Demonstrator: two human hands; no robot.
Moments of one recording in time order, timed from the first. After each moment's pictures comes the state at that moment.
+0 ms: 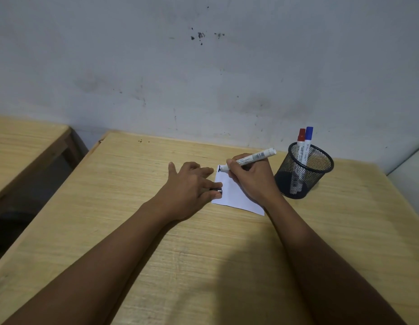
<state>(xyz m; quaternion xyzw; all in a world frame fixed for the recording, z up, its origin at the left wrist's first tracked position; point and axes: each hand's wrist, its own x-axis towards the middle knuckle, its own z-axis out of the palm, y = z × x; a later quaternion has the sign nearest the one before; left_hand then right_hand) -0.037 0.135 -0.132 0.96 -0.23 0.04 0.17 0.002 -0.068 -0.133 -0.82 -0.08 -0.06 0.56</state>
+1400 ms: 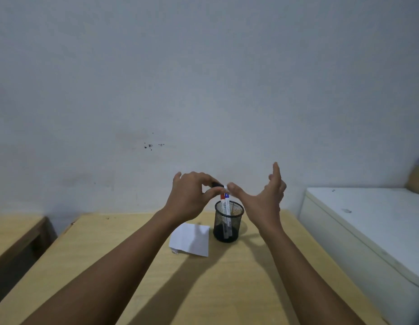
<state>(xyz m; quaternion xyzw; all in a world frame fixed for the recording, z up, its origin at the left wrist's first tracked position) -0.084 0.016 0.042 0.86 -0.28 0.27 0.35 -0.127 -0.159 0.024 -0.78 0.10 -0.32 0.53</state>
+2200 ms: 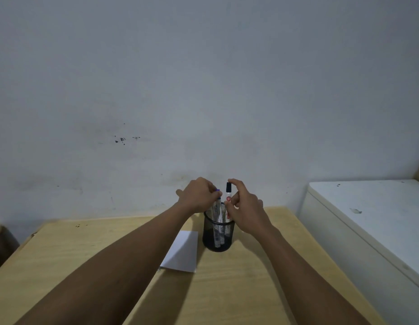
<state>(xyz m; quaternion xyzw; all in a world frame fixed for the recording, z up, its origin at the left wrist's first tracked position) 0.040 -0.061 -0.016 0.93 -0.14 0.06 0.33 -0.021 -0.215 -0.048 -0.92 -0.03 -0.20 0.33</state>
